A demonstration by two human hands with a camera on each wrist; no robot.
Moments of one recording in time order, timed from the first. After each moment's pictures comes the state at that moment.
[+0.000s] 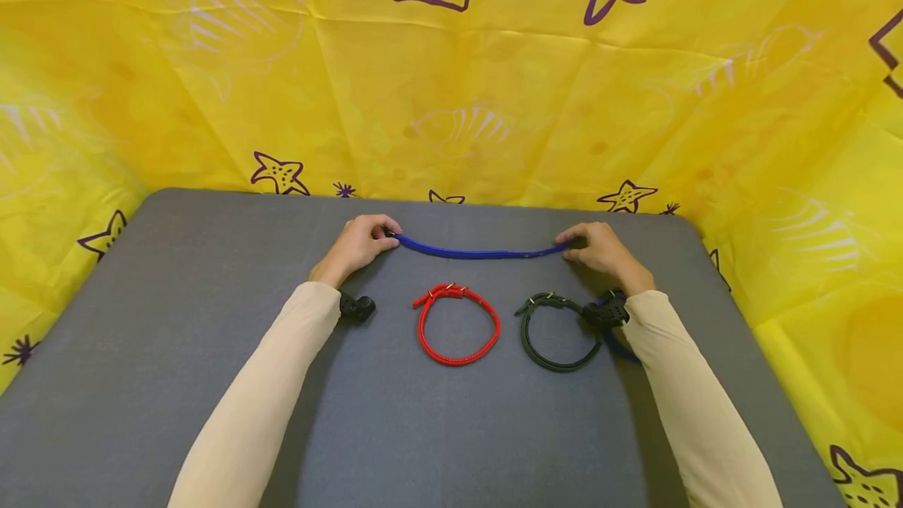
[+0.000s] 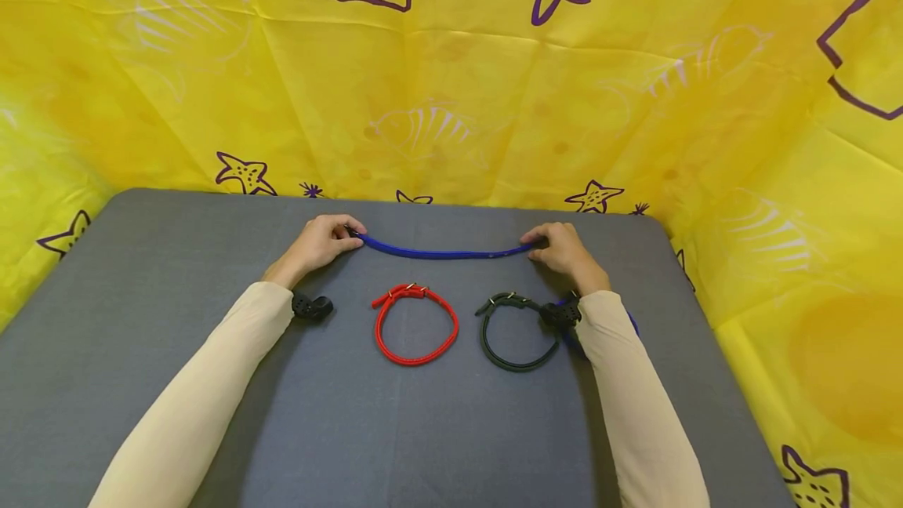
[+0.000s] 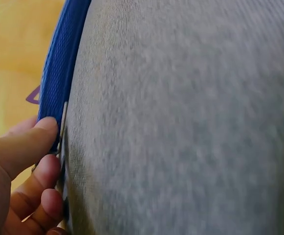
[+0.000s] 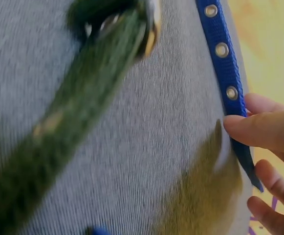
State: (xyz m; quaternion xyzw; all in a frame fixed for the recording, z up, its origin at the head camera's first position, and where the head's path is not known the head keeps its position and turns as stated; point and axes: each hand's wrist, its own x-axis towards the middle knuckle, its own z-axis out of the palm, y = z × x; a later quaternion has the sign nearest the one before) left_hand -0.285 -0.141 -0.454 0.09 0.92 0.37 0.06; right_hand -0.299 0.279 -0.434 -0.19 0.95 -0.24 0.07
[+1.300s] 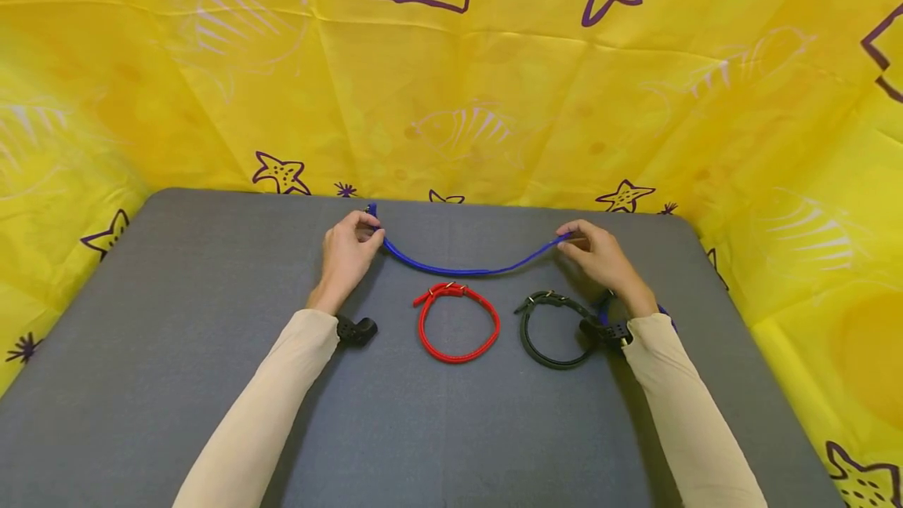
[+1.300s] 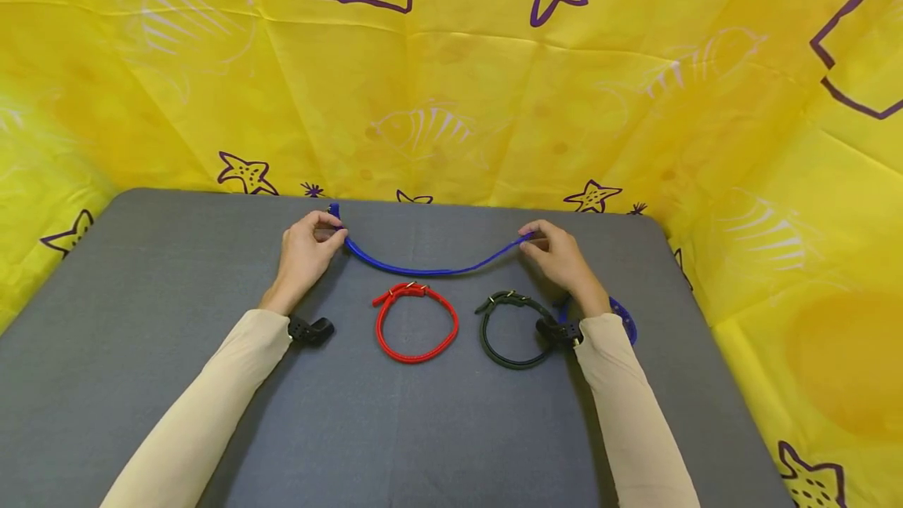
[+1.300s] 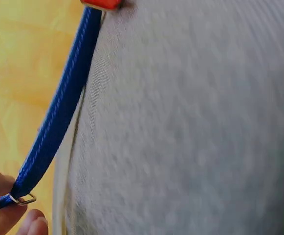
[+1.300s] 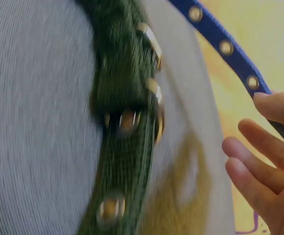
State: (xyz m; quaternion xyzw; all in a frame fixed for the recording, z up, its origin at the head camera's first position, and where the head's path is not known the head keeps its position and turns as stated) left_hand -0.254 -0.134 -0.461 -0.02 0.88 0.44 -0.16; right_hand -0.267 0.271 -0.435 -0.16 0.91 -0.38 0.01
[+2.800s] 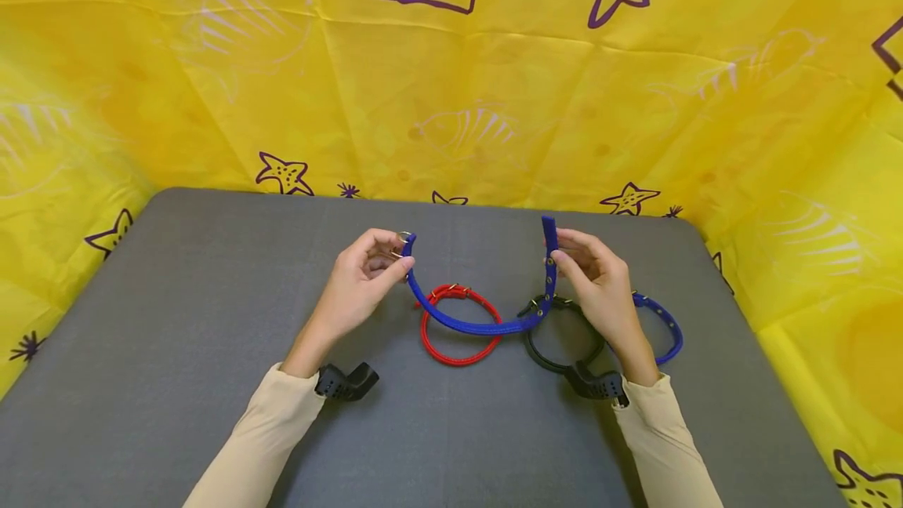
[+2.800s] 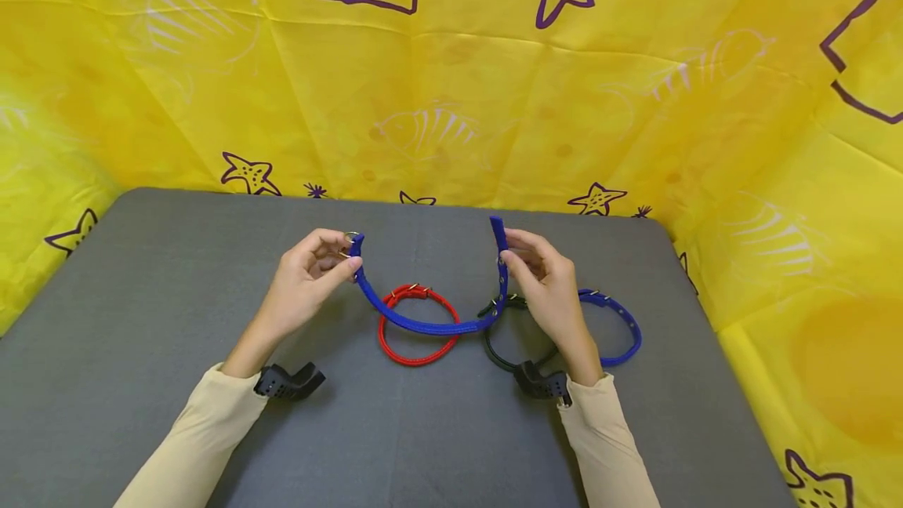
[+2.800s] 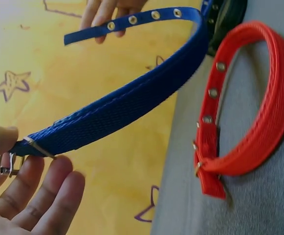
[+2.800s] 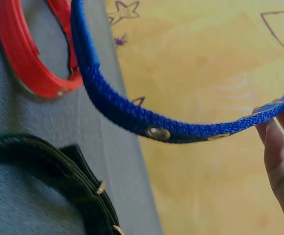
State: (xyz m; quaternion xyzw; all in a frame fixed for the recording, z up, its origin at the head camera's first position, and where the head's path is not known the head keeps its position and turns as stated) left_hand -0.177 -0.111 -0.407 0.15 0.76 0.63 -0.08; right_hand -0.192 0.215 -0.406 -0.21 0.77 -0.57 -0.18
